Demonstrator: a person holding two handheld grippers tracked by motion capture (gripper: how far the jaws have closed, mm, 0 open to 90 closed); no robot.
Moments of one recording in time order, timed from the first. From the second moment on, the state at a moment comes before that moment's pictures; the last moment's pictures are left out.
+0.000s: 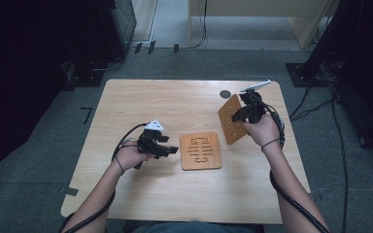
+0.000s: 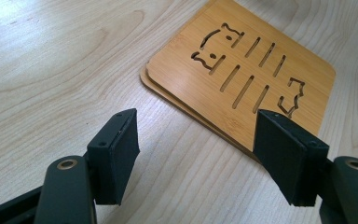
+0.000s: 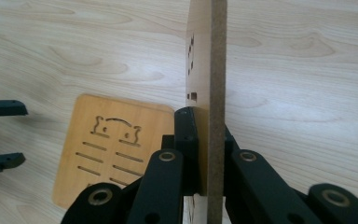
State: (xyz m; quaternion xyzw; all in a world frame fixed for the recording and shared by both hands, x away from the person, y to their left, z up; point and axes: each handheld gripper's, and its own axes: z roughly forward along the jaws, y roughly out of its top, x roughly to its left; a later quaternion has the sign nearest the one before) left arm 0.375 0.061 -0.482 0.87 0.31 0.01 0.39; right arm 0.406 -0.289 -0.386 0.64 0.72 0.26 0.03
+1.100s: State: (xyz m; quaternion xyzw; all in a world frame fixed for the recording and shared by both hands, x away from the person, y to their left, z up) left arm 0.378 0.054 -0.483 0.87 0.30 0.01 0.38; right arm 0.410 -0.333 -0.385 0.67 0.71 0.22 0.02
